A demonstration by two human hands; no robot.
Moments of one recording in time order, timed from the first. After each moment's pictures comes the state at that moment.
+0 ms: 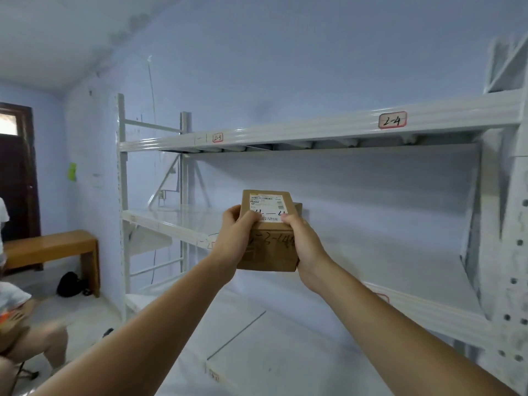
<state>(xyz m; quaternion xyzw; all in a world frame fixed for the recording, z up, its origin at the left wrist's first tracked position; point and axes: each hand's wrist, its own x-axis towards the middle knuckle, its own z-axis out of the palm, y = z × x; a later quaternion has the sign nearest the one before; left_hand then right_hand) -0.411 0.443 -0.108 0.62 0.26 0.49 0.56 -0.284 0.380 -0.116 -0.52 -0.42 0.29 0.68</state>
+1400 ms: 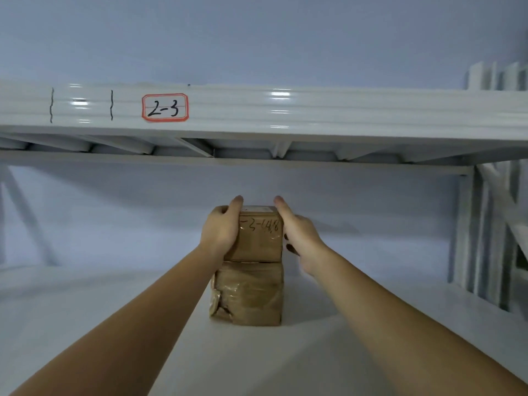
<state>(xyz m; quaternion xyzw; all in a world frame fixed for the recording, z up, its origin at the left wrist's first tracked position) -0.181 0.846 -0.040 0.73 0.14 0.37 0.55 -0.122 0.700 -0.038 -0.74 -0.22 0.03 0.63</state>
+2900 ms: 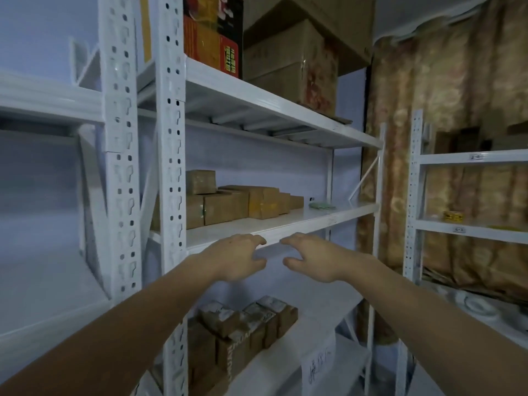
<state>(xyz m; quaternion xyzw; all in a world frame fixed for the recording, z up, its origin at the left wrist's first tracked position) -0.141 0.072 -0.107 0.90 -0.40 0.13 0.07 -0.227 -0.129 -0.104 -0.99 -0.04 -0.11 0.03</state>
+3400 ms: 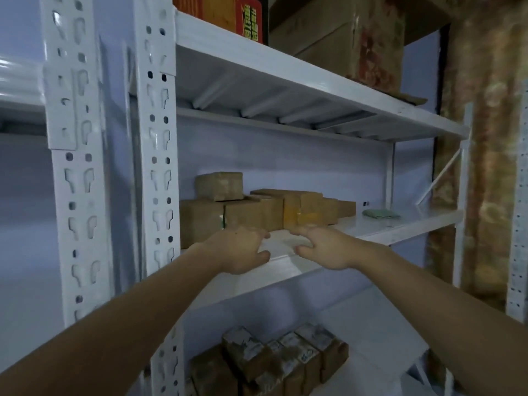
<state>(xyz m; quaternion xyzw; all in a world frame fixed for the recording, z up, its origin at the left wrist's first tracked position) -0.001 0.045 -0.076 0.94 -0.30 0.13 0.00 -0.022 -0.186 -0.085 -0.98 -0.13 -0.13 0.06</state>
